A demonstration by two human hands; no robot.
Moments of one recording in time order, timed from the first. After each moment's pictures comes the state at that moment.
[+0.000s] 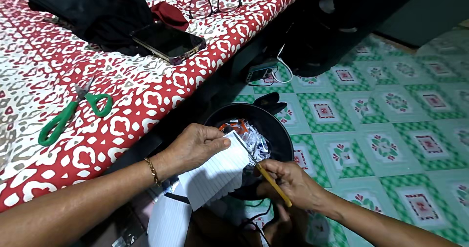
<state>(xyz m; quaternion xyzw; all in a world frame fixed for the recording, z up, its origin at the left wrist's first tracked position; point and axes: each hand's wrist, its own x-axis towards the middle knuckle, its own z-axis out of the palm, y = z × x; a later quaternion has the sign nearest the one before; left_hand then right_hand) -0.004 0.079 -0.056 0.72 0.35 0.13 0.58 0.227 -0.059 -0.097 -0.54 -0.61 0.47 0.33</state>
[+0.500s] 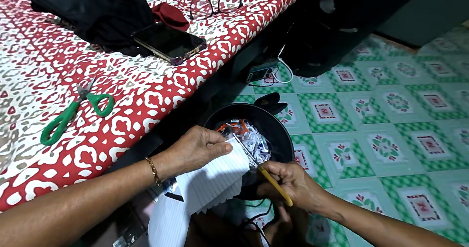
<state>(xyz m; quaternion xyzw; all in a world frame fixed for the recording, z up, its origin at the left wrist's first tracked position) -0.004 0.080 -0.052 0.72 0.35 0.08 0.59 0.227 -0.061 -0.099 -0.52 -0.59 0.50 0.37</state>
